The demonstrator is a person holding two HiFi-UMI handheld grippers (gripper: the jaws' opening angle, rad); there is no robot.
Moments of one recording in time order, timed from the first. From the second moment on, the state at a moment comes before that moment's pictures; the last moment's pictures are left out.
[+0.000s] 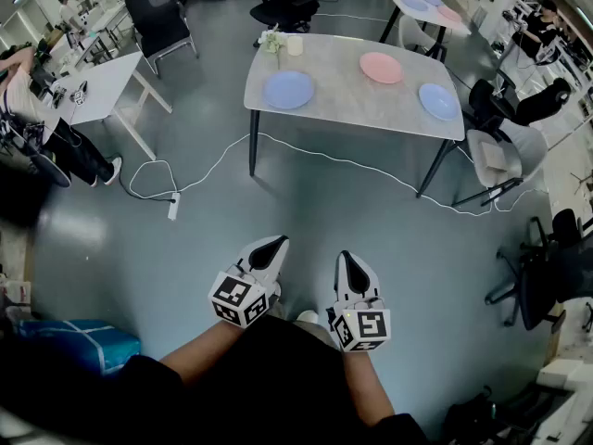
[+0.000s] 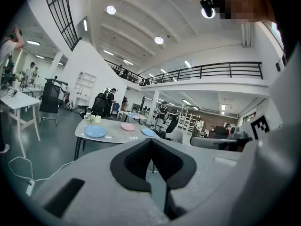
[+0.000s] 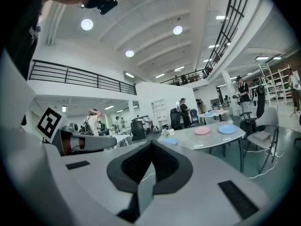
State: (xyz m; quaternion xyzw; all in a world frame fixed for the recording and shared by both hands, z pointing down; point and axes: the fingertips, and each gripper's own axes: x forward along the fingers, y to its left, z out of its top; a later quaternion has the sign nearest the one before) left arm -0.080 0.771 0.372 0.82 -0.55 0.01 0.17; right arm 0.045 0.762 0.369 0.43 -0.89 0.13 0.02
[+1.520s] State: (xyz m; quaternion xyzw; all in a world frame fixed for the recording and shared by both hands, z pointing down) left arm -0.360 0.508 0.429 0.77 -0.61 0.02 0.19; right arm -0.234 0.474 0.410 0.34 -0.92 0.14 0.12
